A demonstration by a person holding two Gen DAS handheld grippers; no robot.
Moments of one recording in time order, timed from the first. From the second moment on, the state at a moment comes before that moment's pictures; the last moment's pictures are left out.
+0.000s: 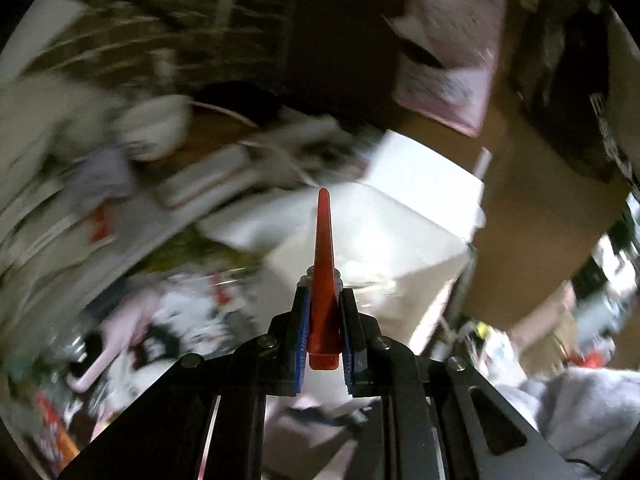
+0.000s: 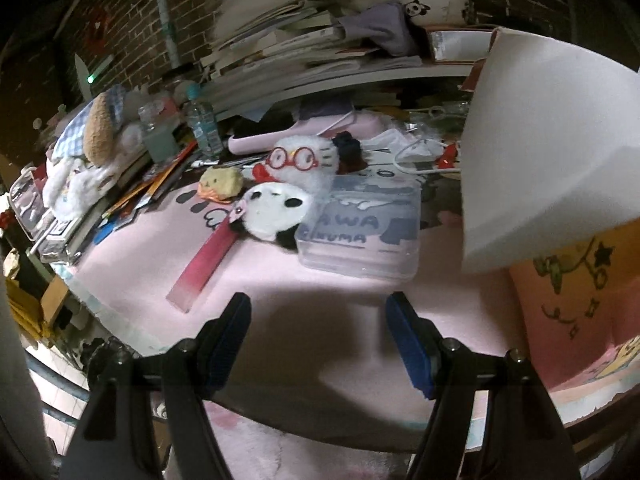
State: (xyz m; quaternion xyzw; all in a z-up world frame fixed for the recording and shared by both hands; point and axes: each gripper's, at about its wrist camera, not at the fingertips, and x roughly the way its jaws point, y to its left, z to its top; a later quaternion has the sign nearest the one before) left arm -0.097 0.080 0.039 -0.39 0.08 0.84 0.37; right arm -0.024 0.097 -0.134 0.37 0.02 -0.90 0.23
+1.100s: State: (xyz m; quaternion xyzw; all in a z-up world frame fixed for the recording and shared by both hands) left arm -0.063 0.069 0.086 -0.29 0.17 0.90 0.28; right arm -0.027 0.104 -0.134 0.36 -0.01 -0.90 0.24
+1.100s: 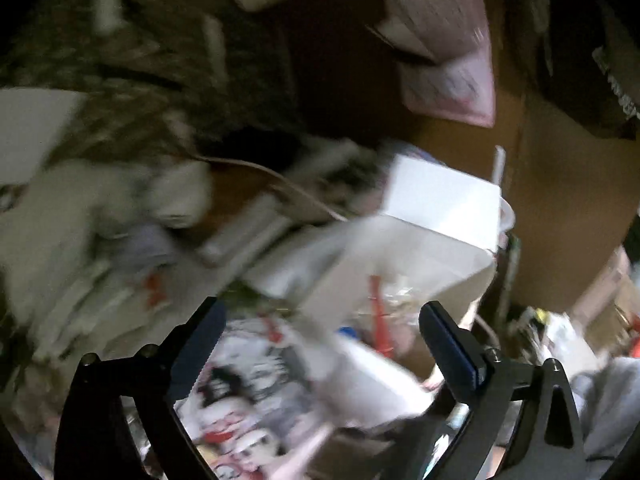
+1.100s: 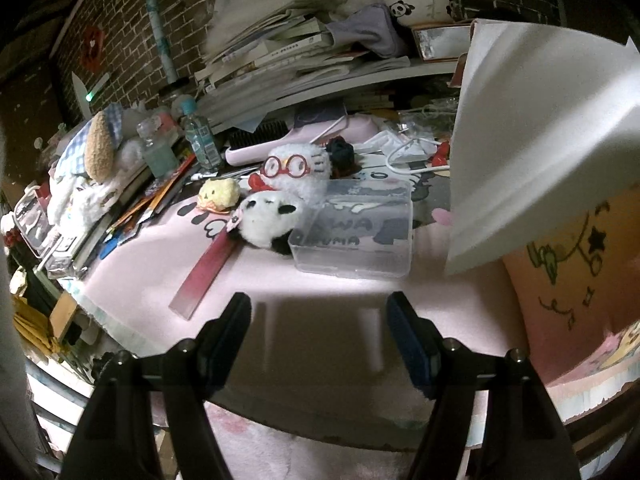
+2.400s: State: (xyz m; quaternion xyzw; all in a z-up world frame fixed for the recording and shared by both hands) left arm 0.048 -0.143 -0.056 -0.27 -0.01 0.96 0.00; right arm -0.009 0.021 -0.145 0.30 0.07 -0.93 0.21
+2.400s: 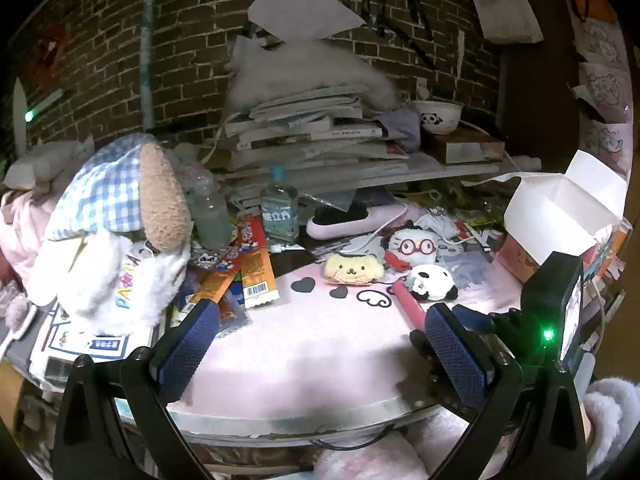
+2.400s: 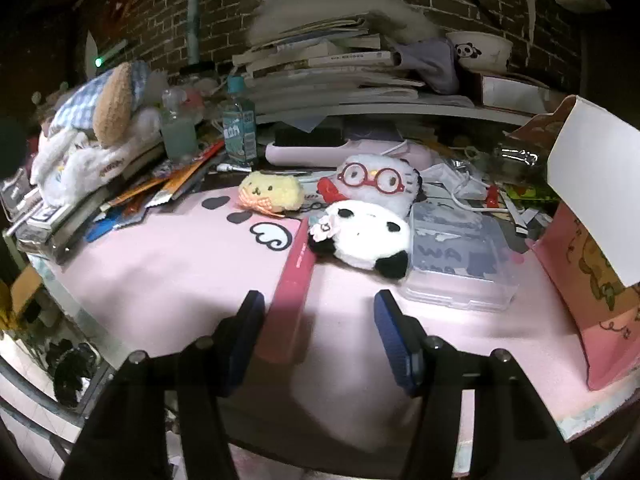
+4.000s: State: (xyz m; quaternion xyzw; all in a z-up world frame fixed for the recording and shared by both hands) left arm 0.019 -0.119 -0.063 -0.31 -0.02 0.95 0.05; right arm -0.001 0.114 -0.009 0.28 0.03 -0.90 0.32
